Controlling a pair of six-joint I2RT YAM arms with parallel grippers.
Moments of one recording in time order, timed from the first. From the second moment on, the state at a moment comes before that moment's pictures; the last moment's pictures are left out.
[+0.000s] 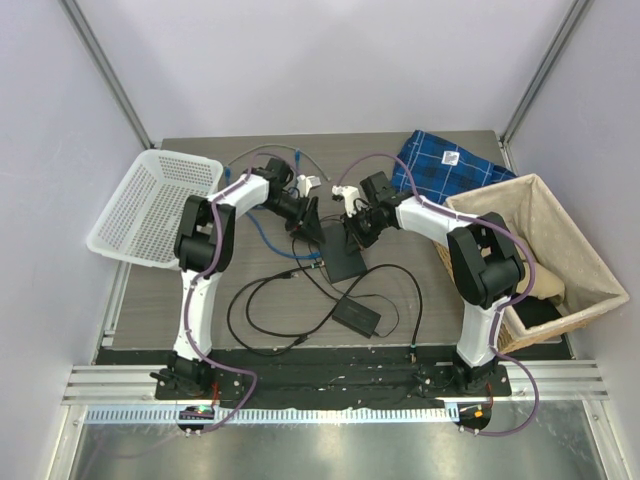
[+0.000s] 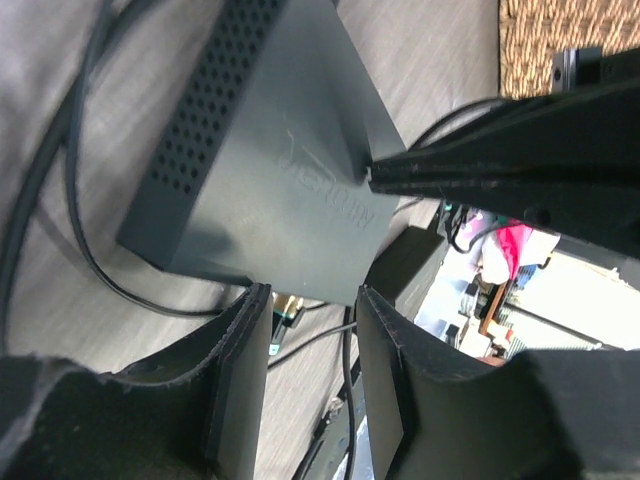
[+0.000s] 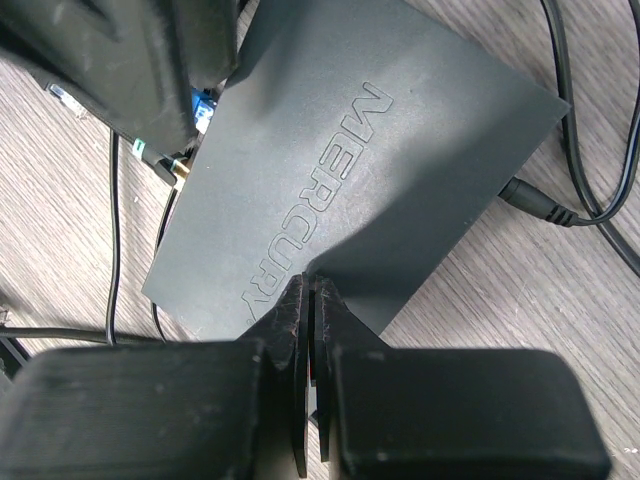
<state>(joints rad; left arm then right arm) -0.35 2.31 1.78 -0.83 0.97 -0.07 0.46 1.90 1.29 -0.47 -0.45 -0.19</state>
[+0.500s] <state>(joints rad) -0.33 2.29 1.72 -0.78 0.98 -0.08 0.46 1.90 1.29 -0.47 -0.45 -0.19</state>
